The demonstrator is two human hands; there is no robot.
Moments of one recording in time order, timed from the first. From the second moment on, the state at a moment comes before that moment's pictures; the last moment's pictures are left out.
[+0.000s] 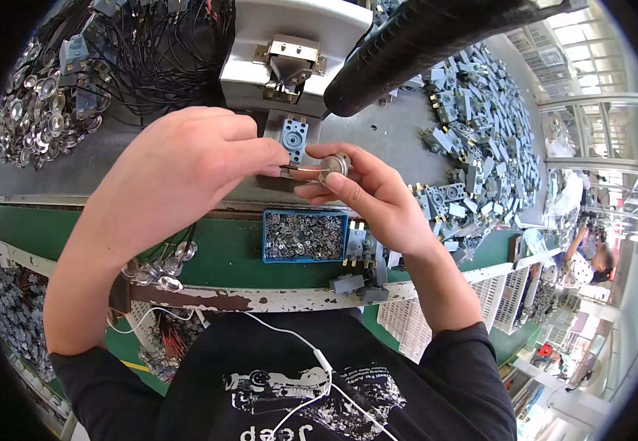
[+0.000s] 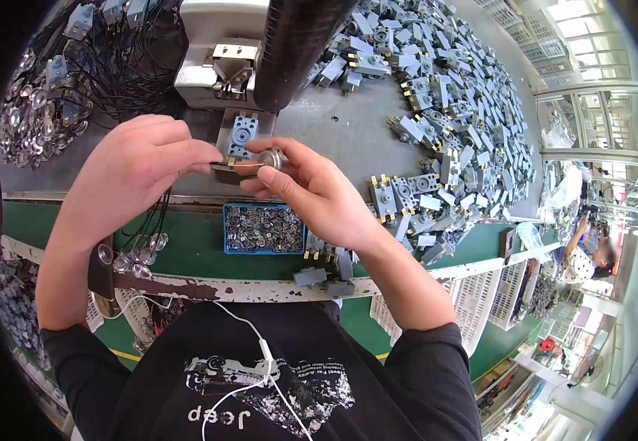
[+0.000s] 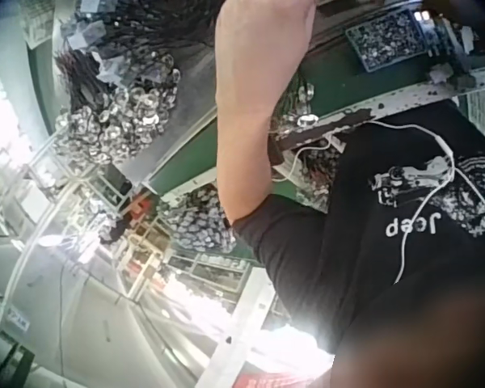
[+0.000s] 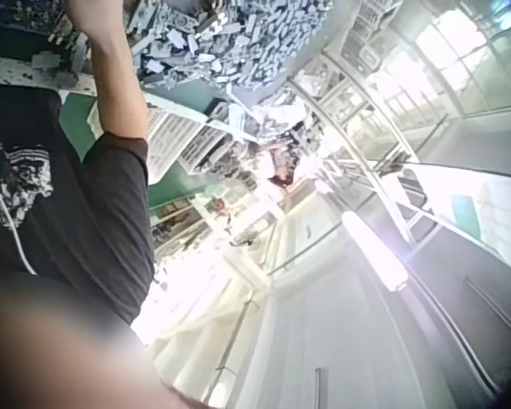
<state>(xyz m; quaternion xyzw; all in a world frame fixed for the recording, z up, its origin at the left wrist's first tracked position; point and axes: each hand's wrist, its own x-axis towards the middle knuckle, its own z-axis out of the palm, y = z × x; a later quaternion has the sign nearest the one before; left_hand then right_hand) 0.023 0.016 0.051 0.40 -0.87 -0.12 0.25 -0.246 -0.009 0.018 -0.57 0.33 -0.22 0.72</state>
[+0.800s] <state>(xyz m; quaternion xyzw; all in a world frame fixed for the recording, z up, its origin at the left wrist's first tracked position) 0.015 0.031 0.032 0.40 -0.85 -0.16 0.30 -0.233 -0.016 0.046 -0.61 0.39 -0.10 0.68</state>
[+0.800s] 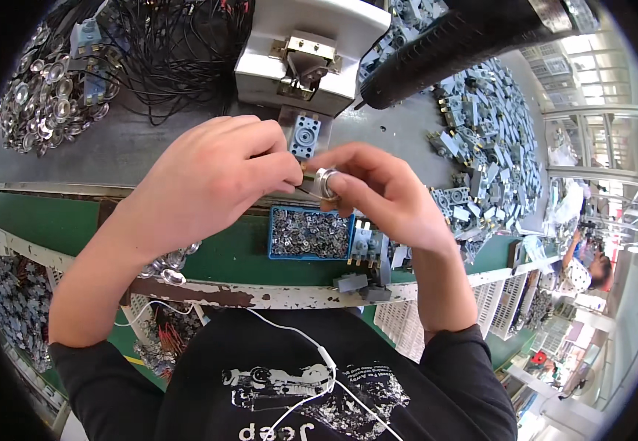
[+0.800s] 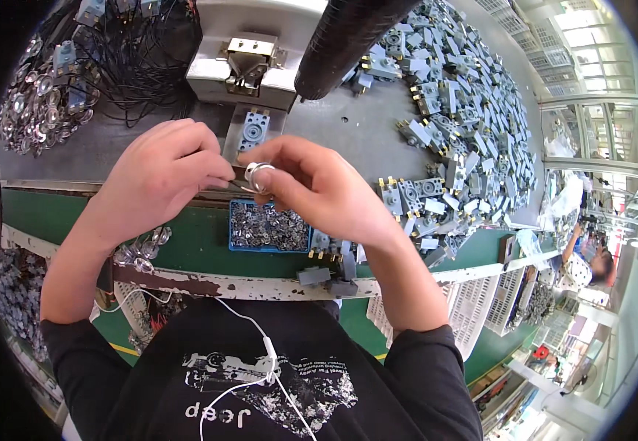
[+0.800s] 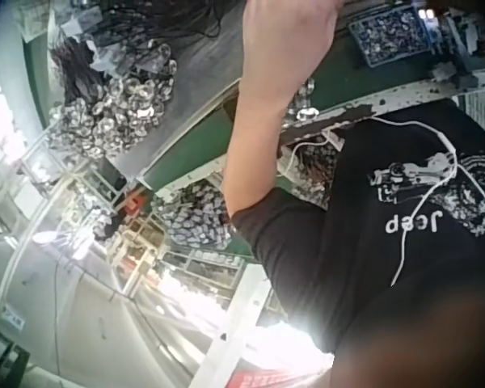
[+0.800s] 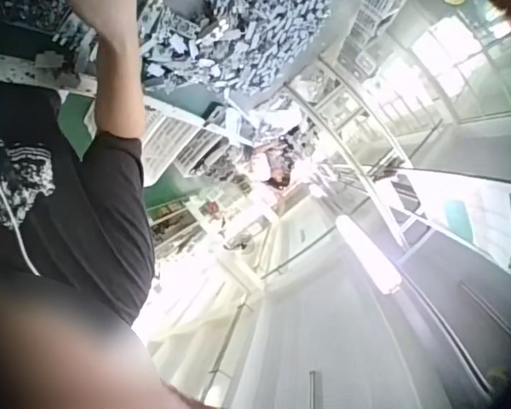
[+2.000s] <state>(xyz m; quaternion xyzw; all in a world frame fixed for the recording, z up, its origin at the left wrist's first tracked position) 0.022 0.037 0.011 0.37 -0.85 -0.23 0.29 -0.238 -0.022 0.013 -0.87 0.36 -0.13 0.31</state>
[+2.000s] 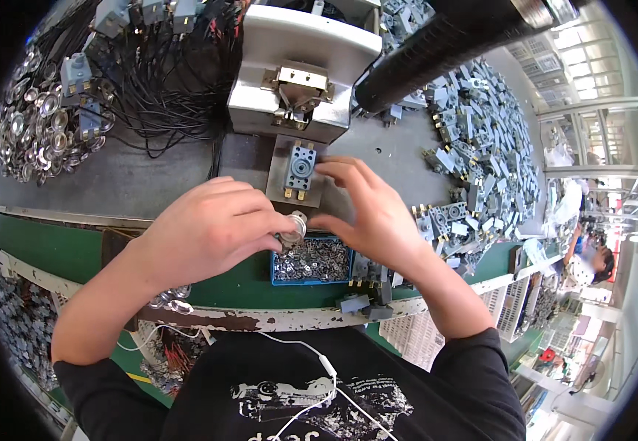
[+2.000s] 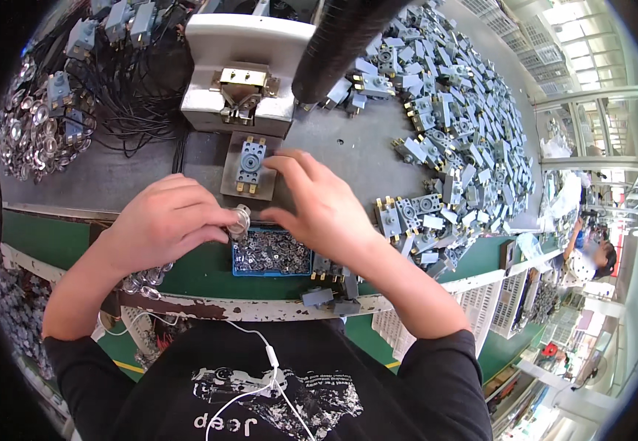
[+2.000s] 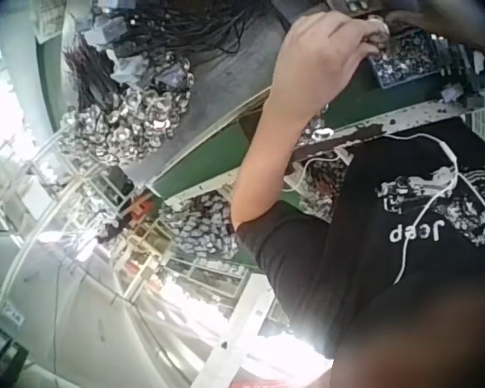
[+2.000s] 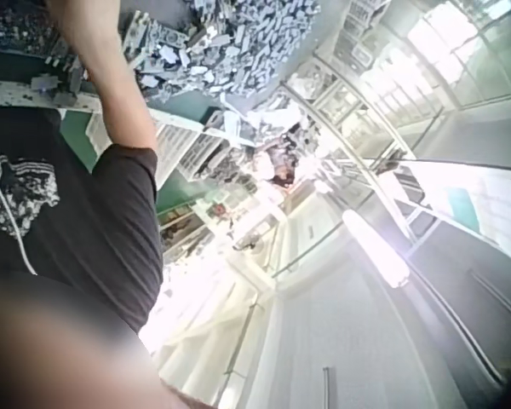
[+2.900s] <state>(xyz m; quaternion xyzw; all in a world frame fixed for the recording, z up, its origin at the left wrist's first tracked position) 0.007 -0.010 0.011 0.50 -0.77 -0.30 0.25 -0.189 -0.086 0.113 -0.62 0.32 -0.57 0.45</state>
